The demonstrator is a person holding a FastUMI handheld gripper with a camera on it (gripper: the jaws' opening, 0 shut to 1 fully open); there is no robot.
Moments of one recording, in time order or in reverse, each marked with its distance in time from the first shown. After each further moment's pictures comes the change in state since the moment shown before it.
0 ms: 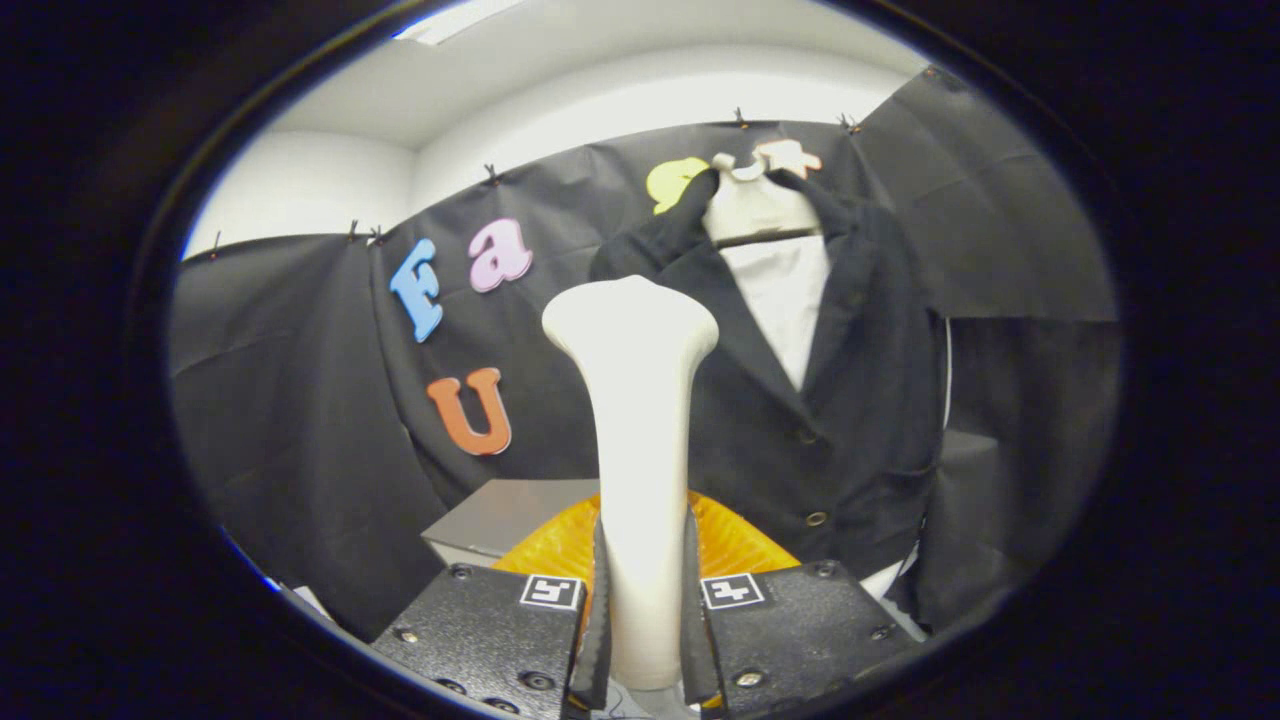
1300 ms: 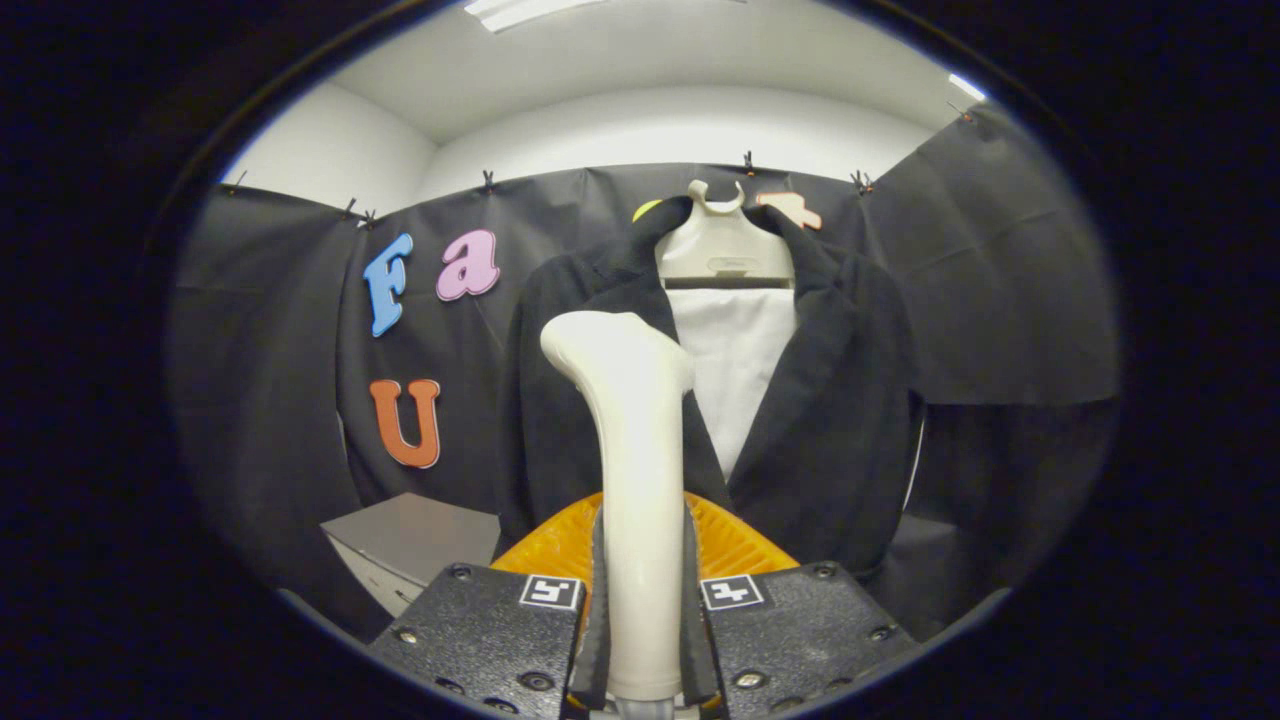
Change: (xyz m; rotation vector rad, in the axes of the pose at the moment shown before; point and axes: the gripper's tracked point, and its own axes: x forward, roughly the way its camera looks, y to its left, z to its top) arm 0.075 -0.064 0.013 -0.183 -0.130 -0.060
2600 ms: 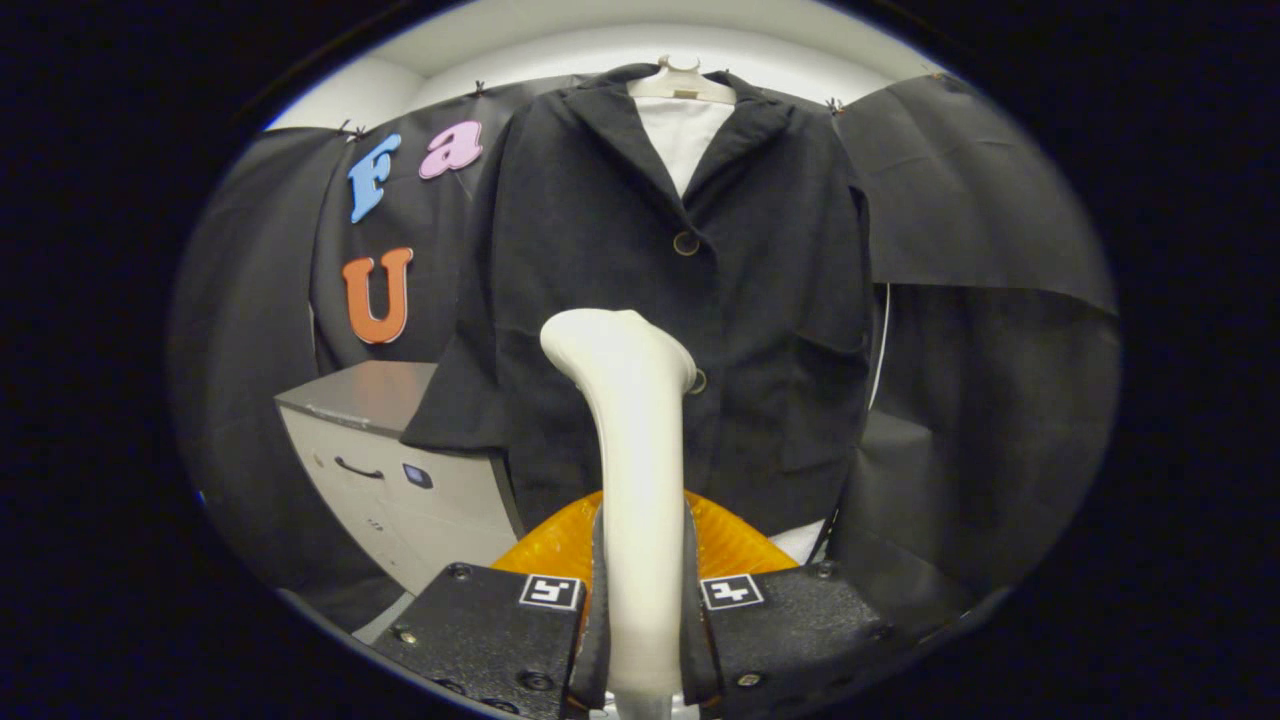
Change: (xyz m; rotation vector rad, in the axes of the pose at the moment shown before) arm -0.050 -0.041 -0.221 -0.036 0.264 -0.106
